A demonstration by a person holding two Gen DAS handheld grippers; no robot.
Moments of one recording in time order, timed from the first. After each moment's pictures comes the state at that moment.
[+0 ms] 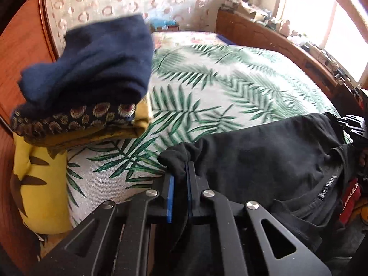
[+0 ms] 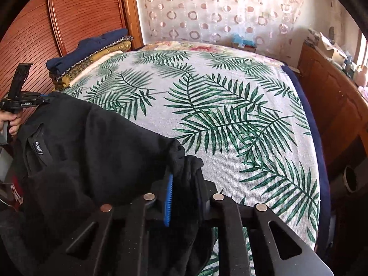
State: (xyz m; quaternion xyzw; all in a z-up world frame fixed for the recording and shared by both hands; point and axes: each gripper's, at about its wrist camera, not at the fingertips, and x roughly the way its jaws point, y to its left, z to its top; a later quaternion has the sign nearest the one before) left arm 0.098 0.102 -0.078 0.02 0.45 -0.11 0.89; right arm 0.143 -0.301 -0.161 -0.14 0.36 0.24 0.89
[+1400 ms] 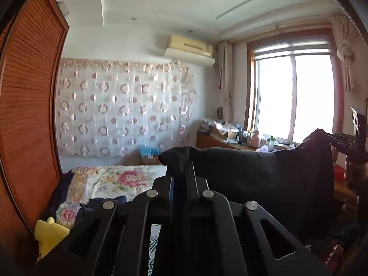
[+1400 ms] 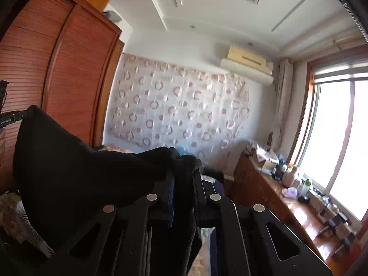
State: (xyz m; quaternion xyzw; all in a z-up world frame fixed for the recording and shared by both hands) left arm 0.045 0.072 0.172 -0.03 0.10 -0.15 0.98; right arm -0.022 -0.327 0.124 -0.20 0.03 0.12 0.97
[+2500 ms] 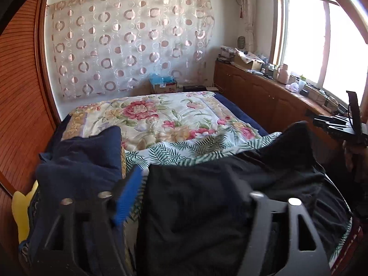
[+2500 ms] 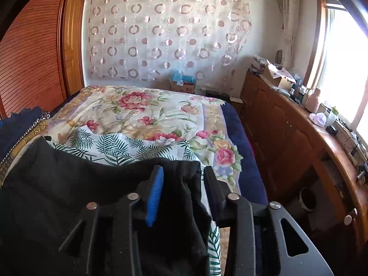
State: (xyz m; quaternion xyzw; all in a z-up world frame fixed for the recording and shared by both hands) left arm 0.222 0.039 0.012 0.01 0.30 -0.11 0.95; right arm 0.263 -0.266 0.062 -0.14 0.26 0.07 0.95
